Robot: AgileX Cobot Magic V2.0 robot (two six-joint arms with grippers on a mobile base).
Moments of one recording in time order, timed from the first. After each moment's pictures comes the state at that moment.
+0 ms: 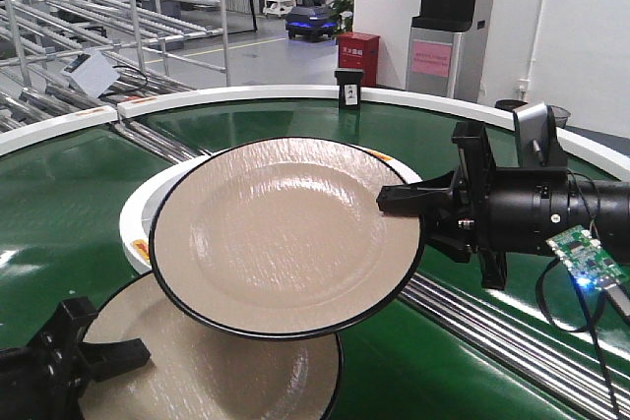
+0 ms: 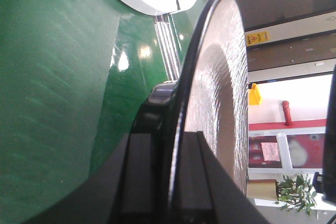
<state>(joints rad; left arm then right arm) -0.13 1.17 -0.63 -1.65 0.48 0.59 0.07 1.53 -1.26 1.45 0.98 -0.41</state>
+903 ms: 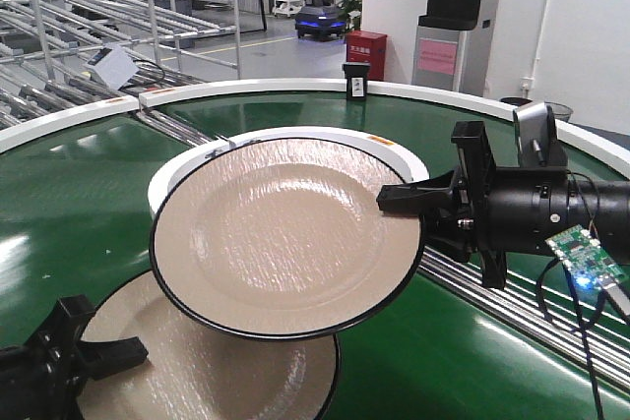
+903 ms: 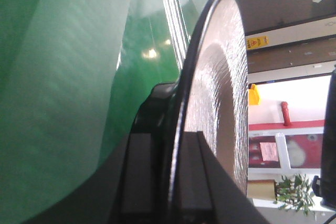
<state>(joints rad) -0.13 1.17 -0.63 -1.65 0.47 0.58 0.07 1.53 -1.26 1.45 0.97 -0.41</state>
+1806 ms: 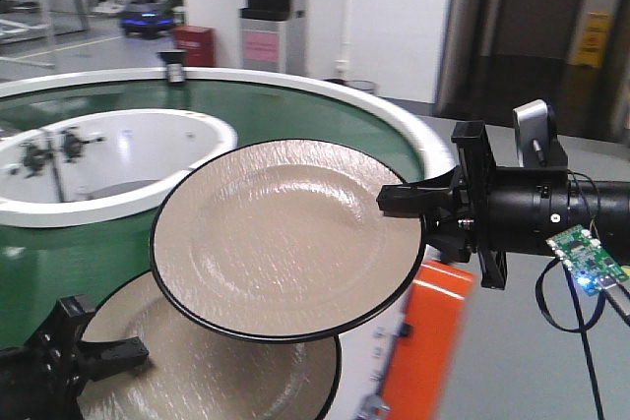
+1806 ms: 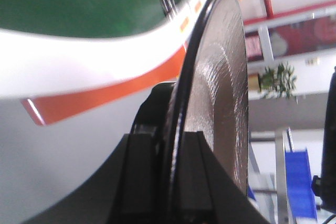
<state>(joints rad) -0.13 1.17 -0.63 -1.66 0.47 0.58 0.07 1.53 -1.26 1.45 0.97 -0.41</state>
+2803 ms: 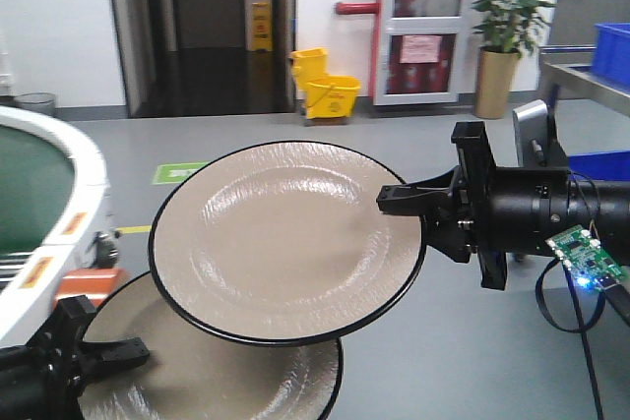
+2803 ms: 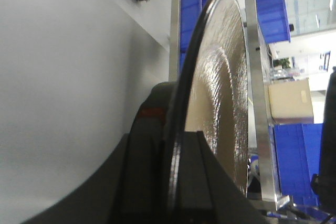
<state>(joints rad) -0.13 1.17 -0.63 -1.66 0.47 0.58 0.07 1.53 -1.26 1.45 0.97 -0.41</state>
